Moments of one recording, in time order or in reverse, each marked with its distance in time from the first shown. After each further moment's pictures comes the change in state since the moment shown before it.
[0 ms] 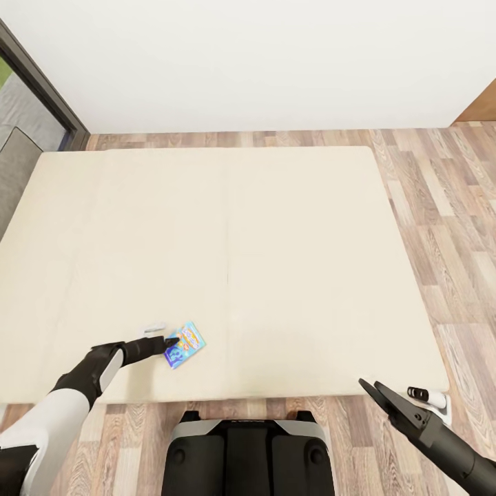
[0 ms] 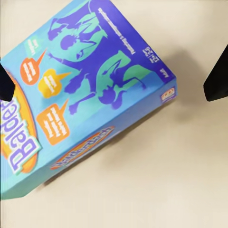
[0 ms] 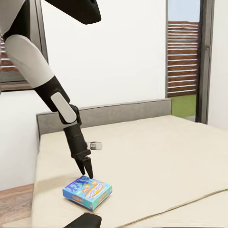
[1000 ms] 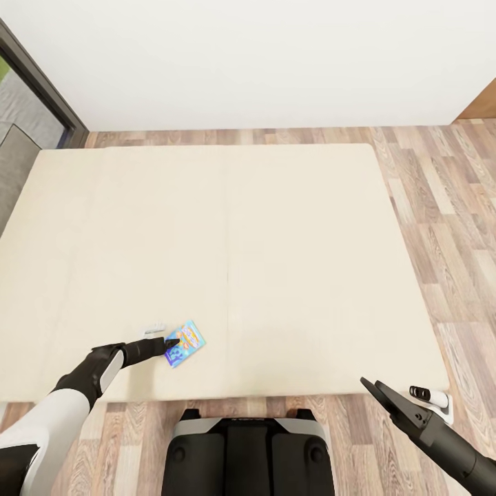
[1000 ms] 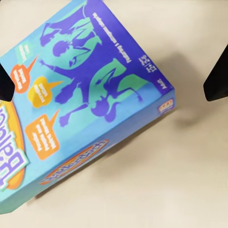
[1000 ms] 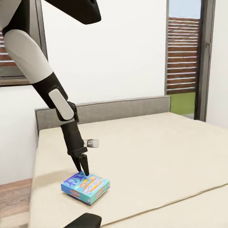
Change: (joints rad) left arm -0.001 0.000 0.000 0.018 0.000 -0.008 0.000; right arm 0.000 -0.006 0.000 0.000 0.000 -0.025 -0.003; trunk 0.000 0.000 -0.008
